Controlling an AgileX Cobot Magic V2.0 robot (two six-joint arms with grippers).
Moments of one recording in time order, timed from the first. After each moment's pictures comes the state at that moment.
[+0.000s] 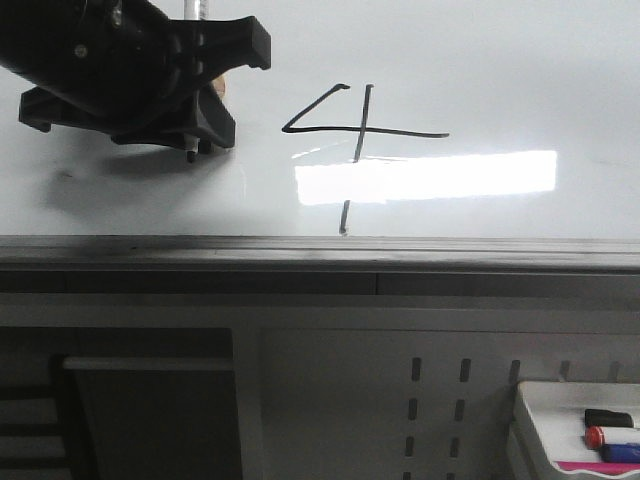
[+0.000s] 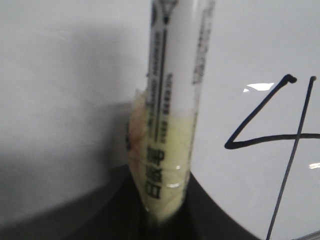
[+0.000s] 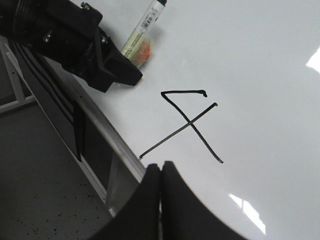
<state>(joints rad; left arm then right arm) -0.64 1.50 -0.87 -1.70 -0.09 1.26 0.51 0.88 -0.86 0.14 0.52 -0.50</state>
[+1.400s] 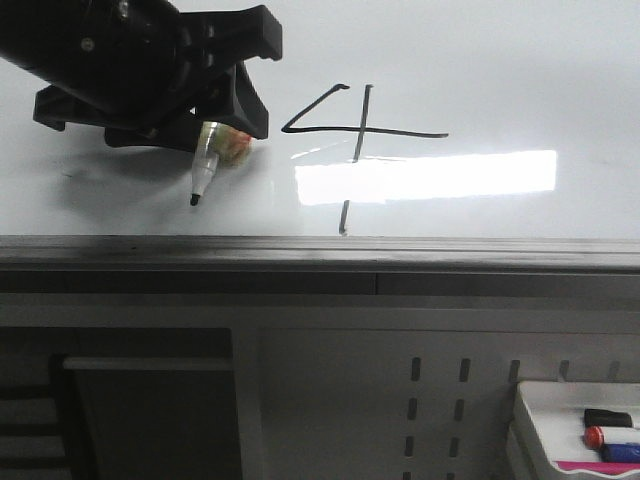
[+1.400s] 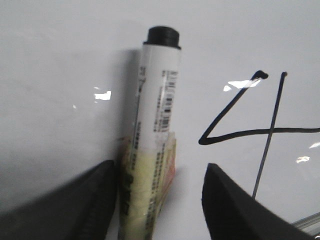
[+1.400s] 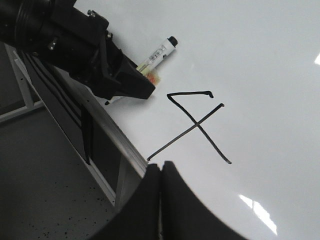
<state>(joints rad) -0.65 1.50 -0.87 -1.70 -0.05 1.27 0.51 0.88 -0.86 0.18 0.52 -0.49</state>
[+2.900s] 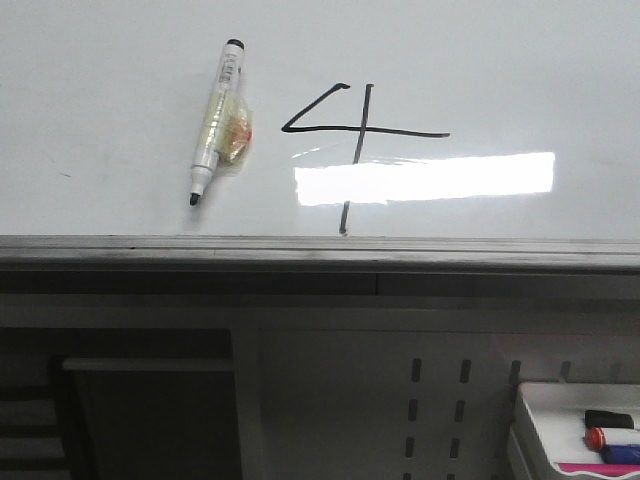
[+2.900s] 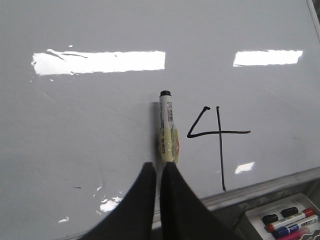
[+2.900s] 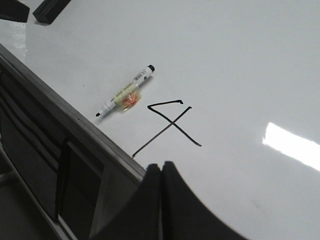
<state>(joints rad) -0.78 0.59 -0.41 -1.63 -0.21 1.40 0.51 0.13 -0.34 0.14 0.34 -0.48</state>
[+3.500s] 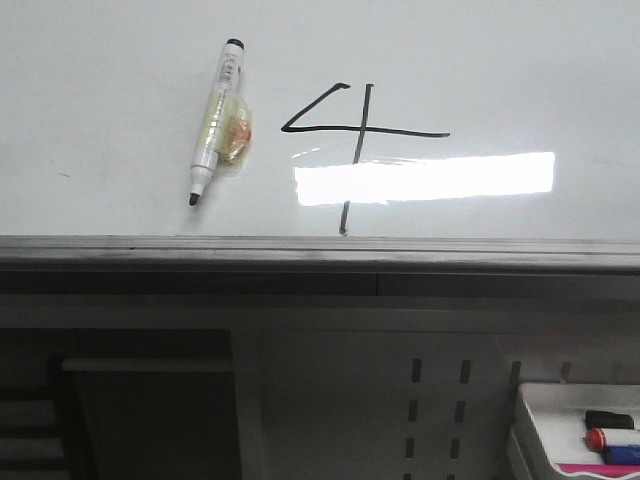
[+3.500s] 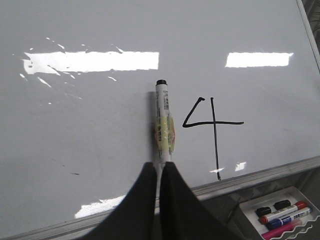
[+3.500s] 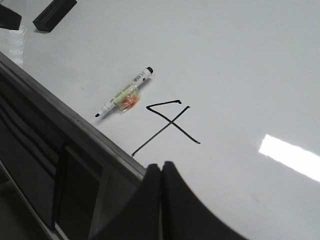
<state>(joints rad) -0.78 0.53 -0.35 -1.64 -0.19 1.40 0.51 0.02 -0.26 0.14 0.34 -0.47</state>
